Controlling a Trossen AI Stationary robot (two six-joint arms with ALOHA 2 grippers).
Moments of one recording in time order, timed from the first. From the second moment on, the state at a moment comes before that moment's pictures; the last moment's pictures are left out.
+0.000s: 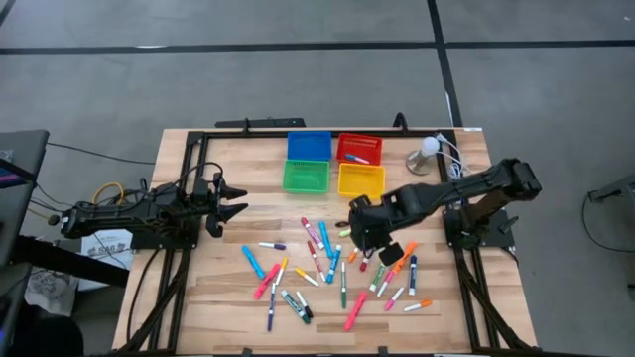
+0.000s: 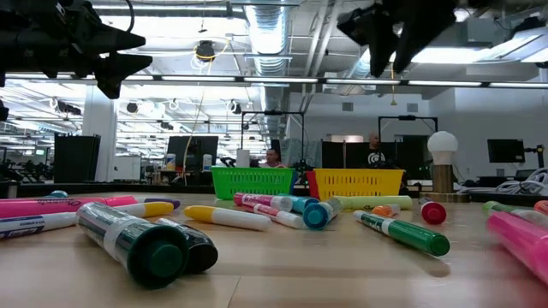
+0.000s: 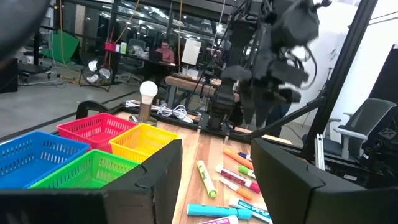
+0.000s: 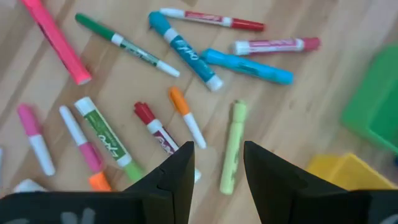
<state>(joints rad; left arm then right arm) 0.05 0.14 0.05 0.20 -0.05 -0.19 0.23 1.57 1.35 -0.99 0.02 -0.40</state>
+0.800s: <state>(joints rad) 0.05 0.14 0.05 0.20 -0.05 -0.19 0.20 1.69 1.22 -0.73 -0.11 -0.48</state>
